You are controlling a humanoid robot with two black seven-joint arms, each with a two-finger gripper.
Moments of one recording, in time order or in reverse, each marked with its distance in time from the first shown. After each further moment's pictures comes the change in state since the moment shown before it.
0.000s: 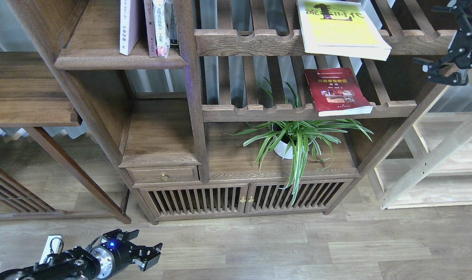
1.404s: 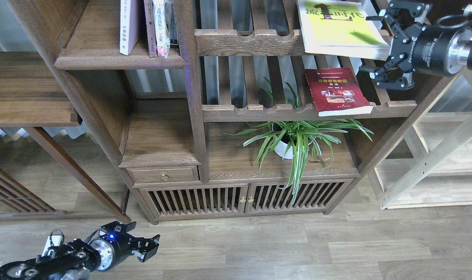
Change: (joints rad) left arm -0.024 -0.008 -0.001 0.023 -0.001 0.028 0.007; right arm 0.011 0.179 0.000 0.012 -0.075 -0.006 -0.012
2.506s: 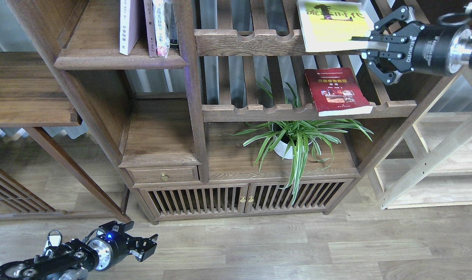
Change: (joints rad) left arm 0.001 0.005 0.000 0.009 0.000 -0.001 -0.006; right arm 0.005 -0.030 0.000 -0.008 0.071 0.032 0.104
